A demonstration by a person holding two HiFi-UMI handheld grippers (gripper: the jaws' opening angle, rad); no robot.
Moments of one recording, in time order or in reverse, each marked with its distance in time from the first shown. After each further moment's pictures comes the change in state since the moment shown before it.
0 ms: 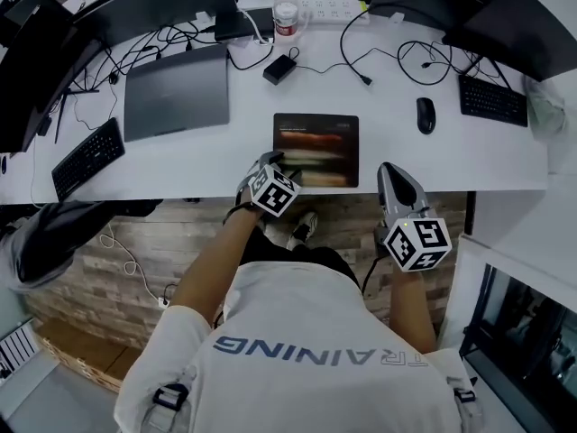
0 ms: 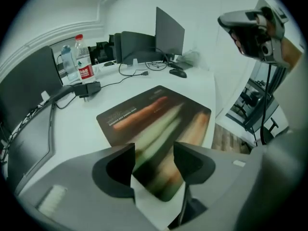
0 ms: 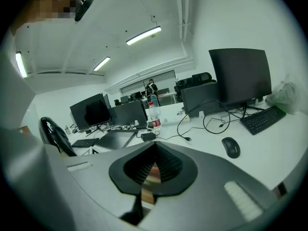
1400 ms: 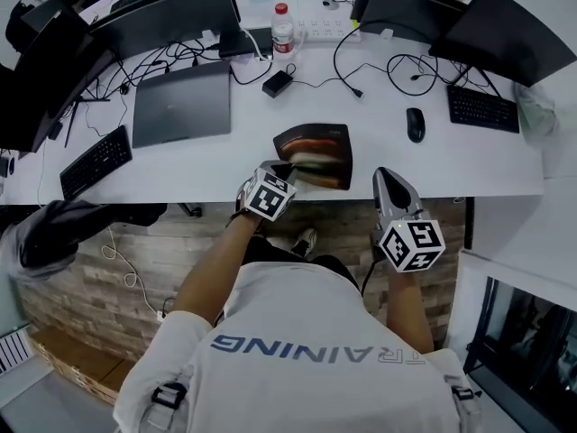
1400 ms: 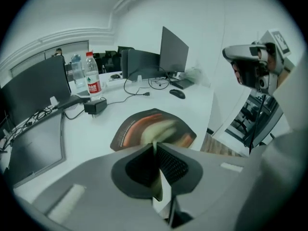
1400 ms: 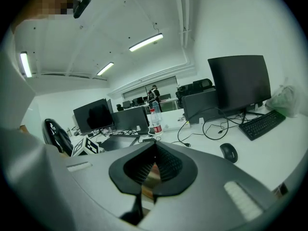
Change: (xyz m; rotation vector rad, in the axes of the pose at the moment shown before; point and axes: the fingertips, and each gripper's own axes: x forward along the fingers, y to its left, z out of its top) left arm -0.044 -0.009 0.043 -0.082 -0.139 0.001; right arm -0.025 -0.001 0.006 -0.016 -0.073 0.018
